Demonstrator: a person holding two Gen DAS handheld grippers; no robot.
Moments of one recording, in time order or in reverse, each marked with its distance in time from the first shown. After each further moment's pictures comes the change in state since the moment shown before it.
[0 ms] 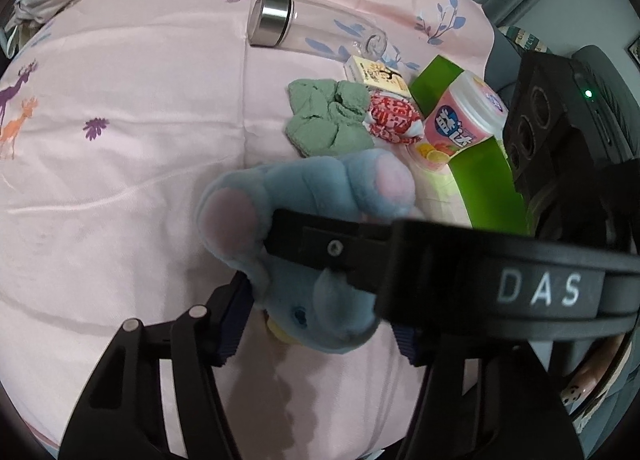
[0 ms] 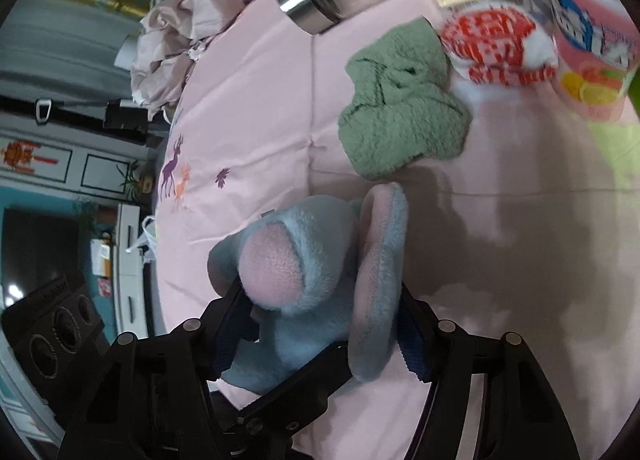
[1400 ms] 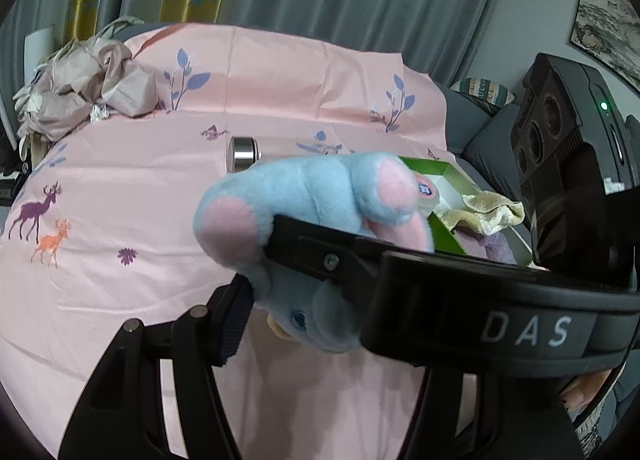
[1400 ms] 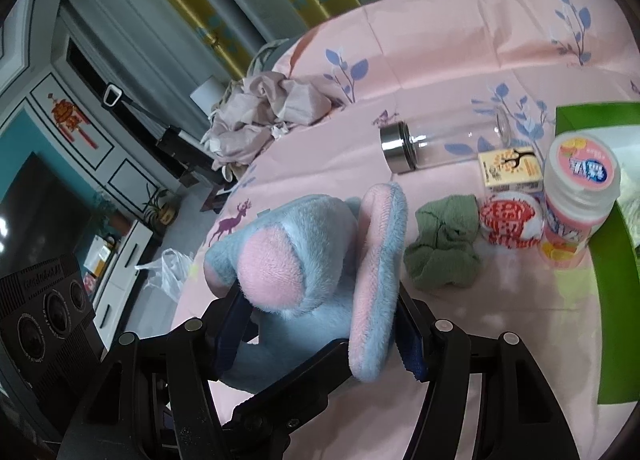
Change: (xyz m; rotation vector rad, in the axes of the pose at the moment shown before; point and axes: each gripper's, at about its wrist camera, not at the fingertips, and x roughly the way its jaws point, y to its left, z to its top) left arm -0.070 -0.034 0.000 0.182 -0.391 0.004; right arm -0.076 0.057 -0.018 -0.299 -0.383 0.023
